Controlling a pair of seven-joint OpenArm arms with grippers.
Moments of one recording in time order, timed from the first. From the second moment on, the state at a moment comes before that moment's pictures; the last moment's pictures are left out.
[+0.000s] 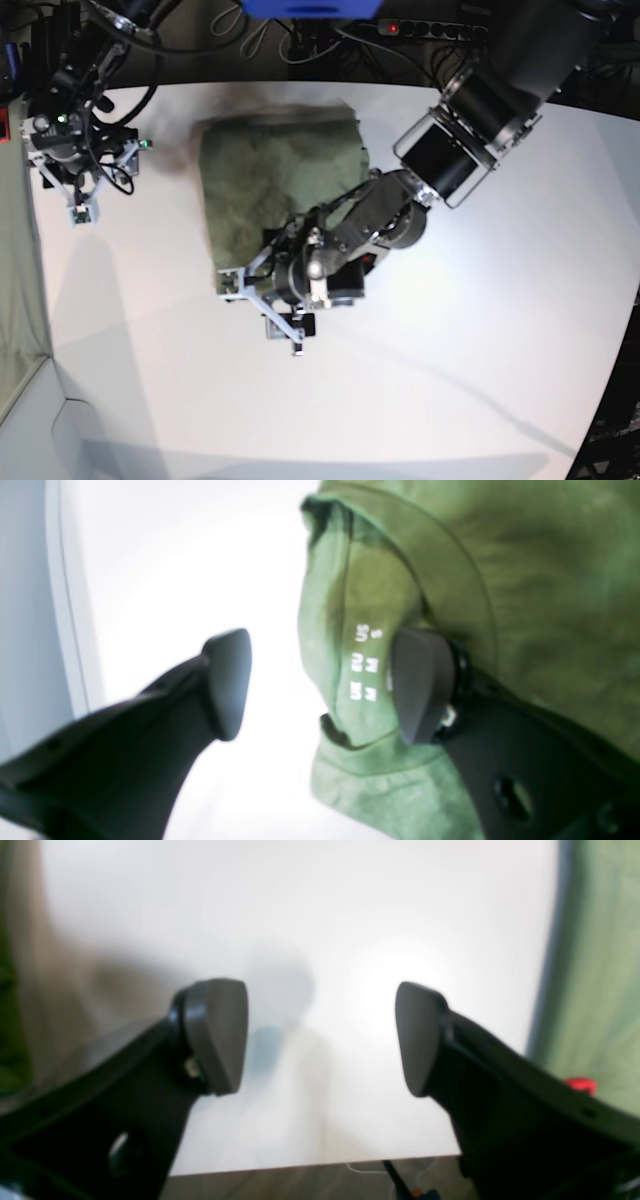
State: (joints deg) left arm -31.1 -1.5 45.7 68.7 16.6 -37.4 35.8; right arm -6.7 -4.1 36.5 107.1 -6.2 39.7 -61.2
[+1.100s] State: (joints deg) left arm -5.3 -11.4 -17.2 91.4 16.4 -37.7 44.2; right arm -6.6 -9.3 25.6 106.7 -6.0 39.7 -61.0
